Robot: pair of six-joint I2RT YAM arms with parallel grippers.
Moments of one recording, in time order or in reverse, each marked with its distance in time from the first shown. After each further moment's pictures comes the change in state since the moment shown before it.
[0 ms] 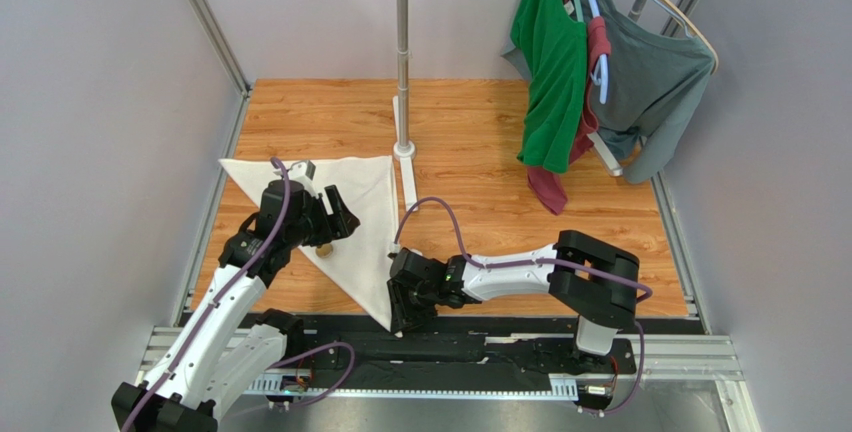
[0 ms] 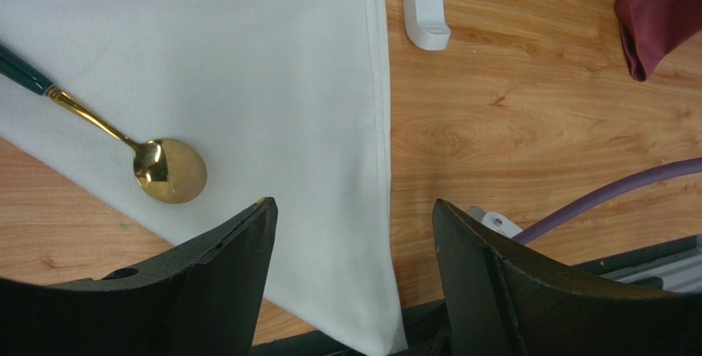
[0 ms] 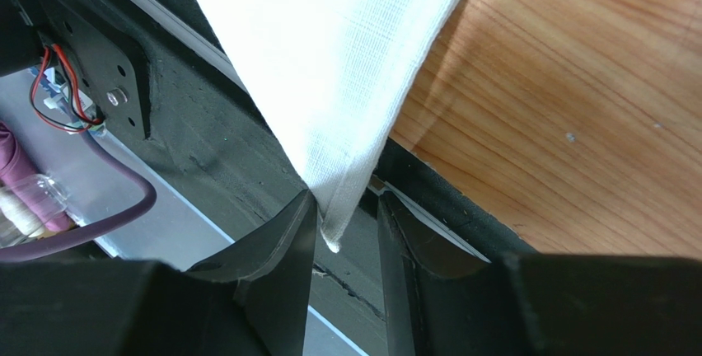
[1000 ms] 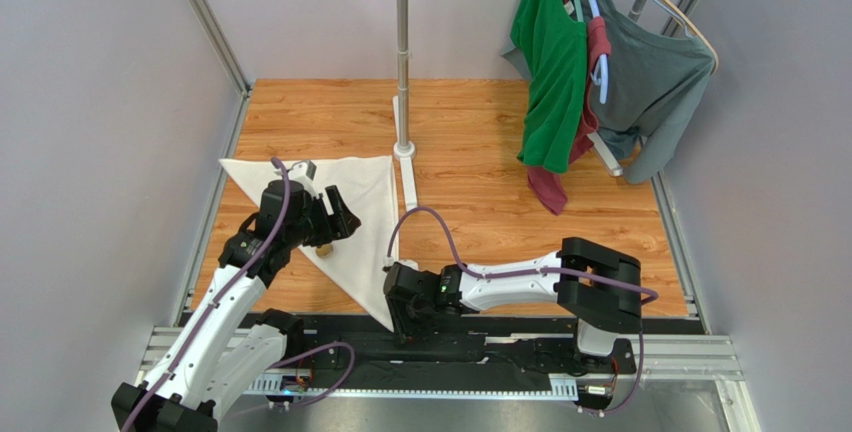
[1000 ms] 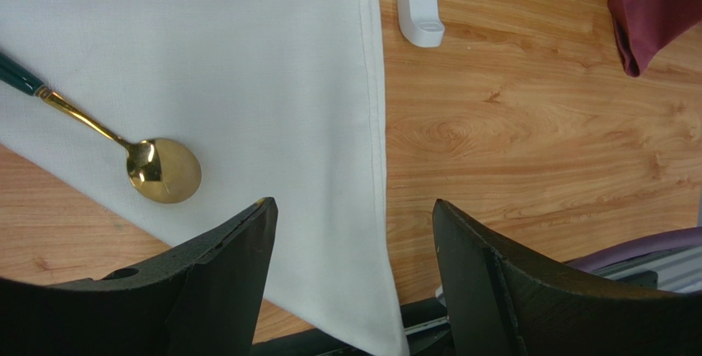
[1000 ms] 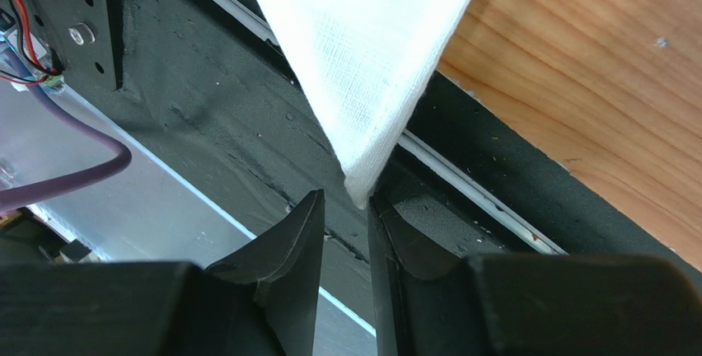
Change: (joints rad) left arm 0.000 -0.002 0.000 0.001 0.015 0.000; right arm 0.079 -0.019 0.045 -0.126 0.050 -0.011
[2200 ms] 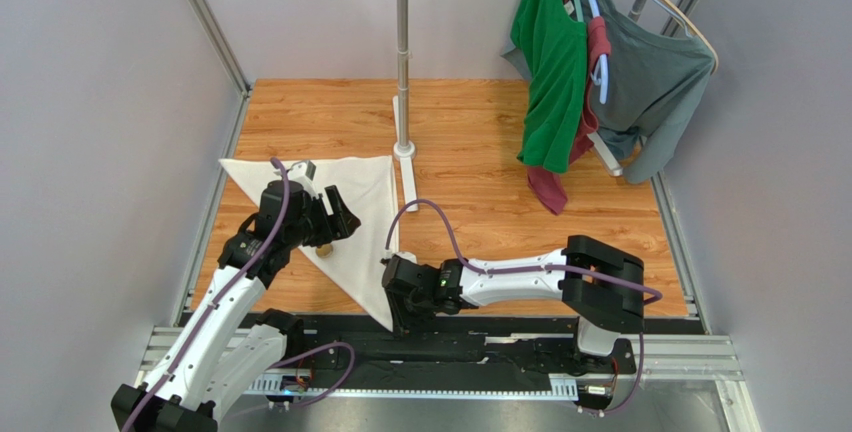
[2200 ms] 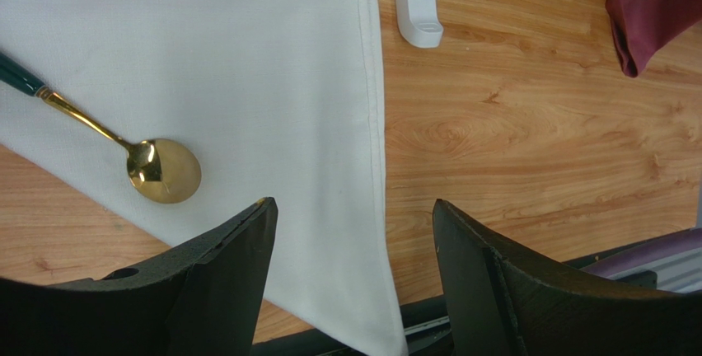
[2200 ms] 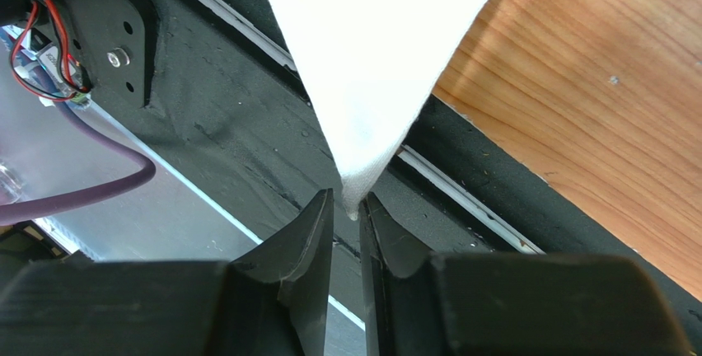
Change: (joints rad) left arm 0.000 -0.006 0.000 -0.001 0.000 0.000; right arm -0.016 -0.013 0.034 -0.023 0.029 -0.032
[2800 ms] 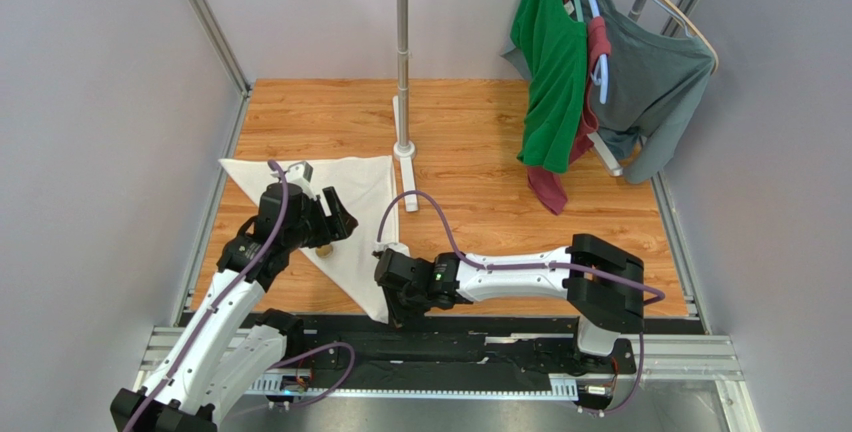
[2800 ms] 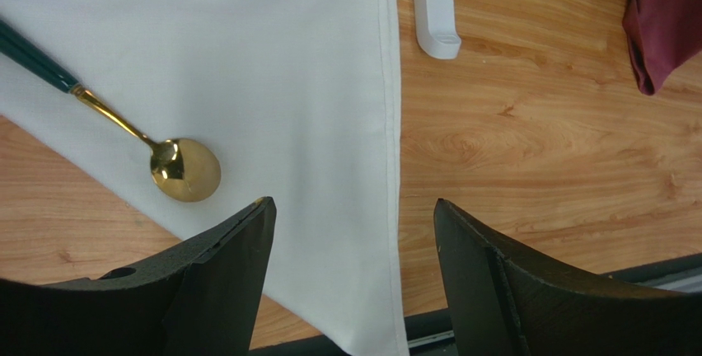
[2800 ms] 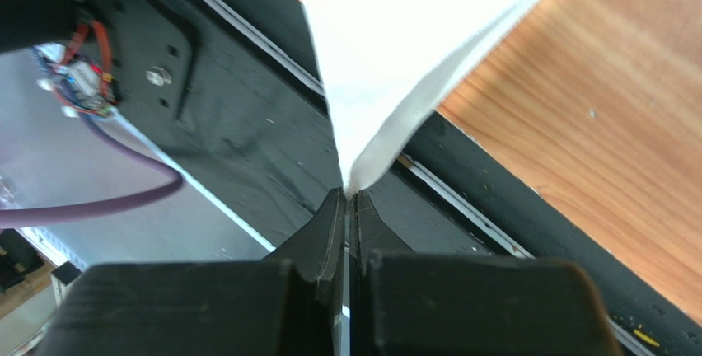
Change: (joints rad) left arm 0.000 -0.020 -0.012 -0.002 -0.035 -0.003; right arm -0.003 0.000 0.084 -0.072 0.053 -0.055
